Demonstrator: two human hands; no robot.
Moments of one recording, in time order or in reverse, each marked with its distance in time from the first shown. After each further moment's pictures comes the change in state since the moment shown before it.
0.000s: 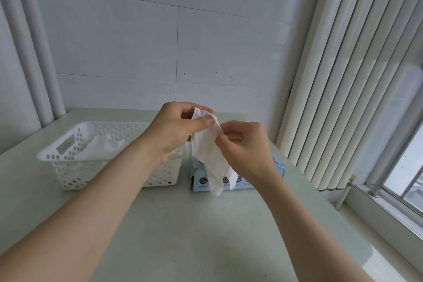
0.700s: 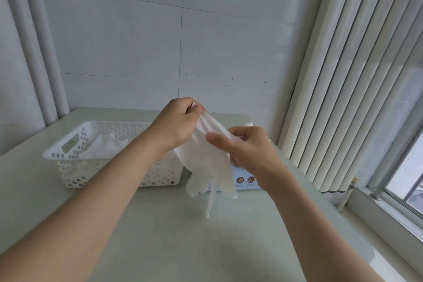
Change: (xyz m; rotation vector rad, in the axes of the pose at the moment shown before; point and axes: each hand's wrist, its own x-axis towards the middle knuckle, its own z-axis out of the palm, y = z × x) left_hand 0.004 0.009 -0.006 0.360 0.082 0.047; right_hand -0.001 -0.008 -0.014 0.198 -0.184 0.227
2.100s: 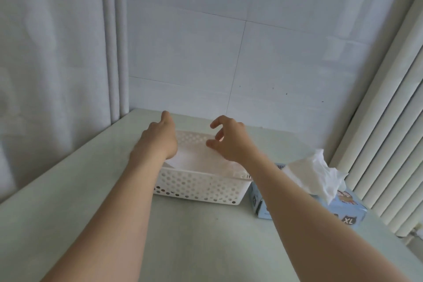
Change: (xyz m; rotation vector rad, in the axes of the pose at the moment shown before) left_hand 0.003 -0.110 -0.121 0.582 0.119 -0.474; right_hand 0.137 0.000 0.155 -0.702 -0.178 -0.262
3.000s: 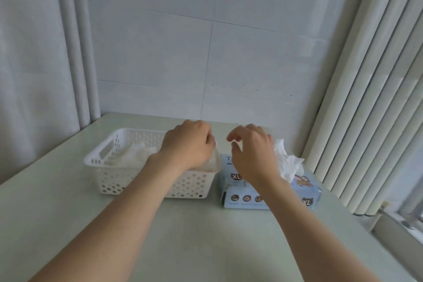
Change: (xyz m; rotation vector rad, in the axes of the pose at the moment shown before) left_hand -0.041 0.099 0.044 0.143 0.136 0.570; right_hand -0.092 0.062 -0.052 -0.224 0.404 0.021
